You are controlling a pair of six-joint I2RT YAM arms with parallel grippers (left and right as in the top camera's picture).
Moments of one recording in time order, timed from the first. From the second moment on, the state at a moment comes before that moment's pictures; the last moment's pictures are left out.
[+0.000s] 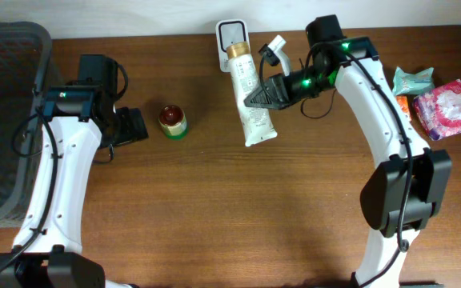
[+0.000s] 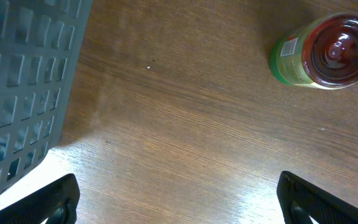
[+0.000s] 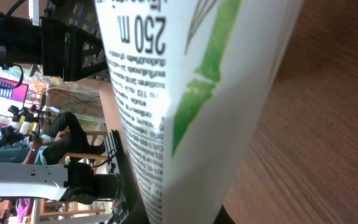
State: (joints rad) left arm -0.04 1.64 1.57 -1.27 -0.18 -0.34; right arm 0.18 2.06 1.93 -1.19 -1.06 -0.29
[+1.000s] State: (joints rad) left arm -0.04 1.64 1.57 -1.27 -0.18 -0.34; right arm 0.18 2.06 1.93 -1.22 -1.08 -0.29
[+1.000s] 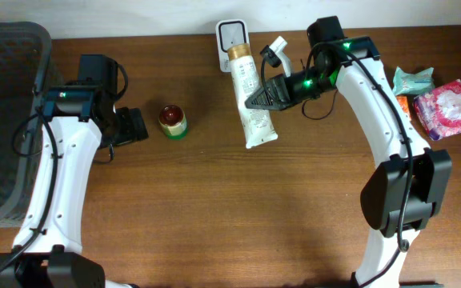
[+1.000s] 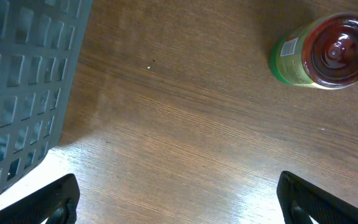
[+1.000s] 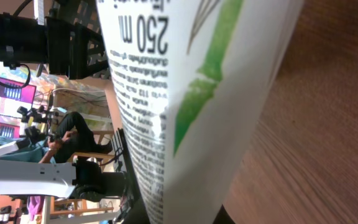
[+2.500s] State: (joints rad) left arm -0.04 1.64 1.57 -1.27 -0.18 -0.34; right arm 0.41 2.21 1.63 -1.19 0.51 0.49
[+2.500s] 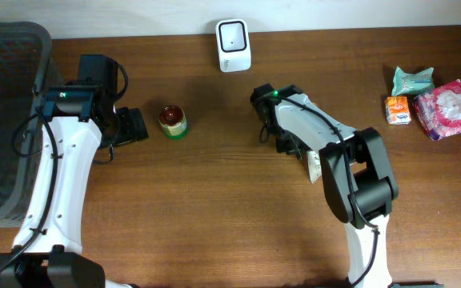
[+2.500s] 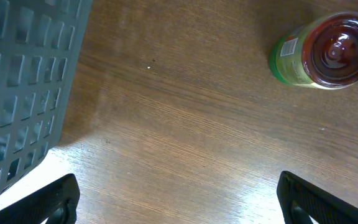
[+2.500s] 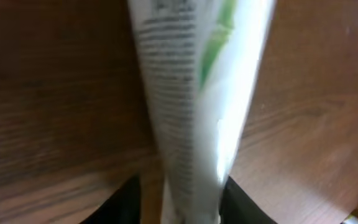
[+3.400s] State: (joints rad) left arm -0.04 1.64 1.57 -1.27 -0.18 -0.34; right arm 0.26 2.22 1.97 -1.45 0.06 0.19
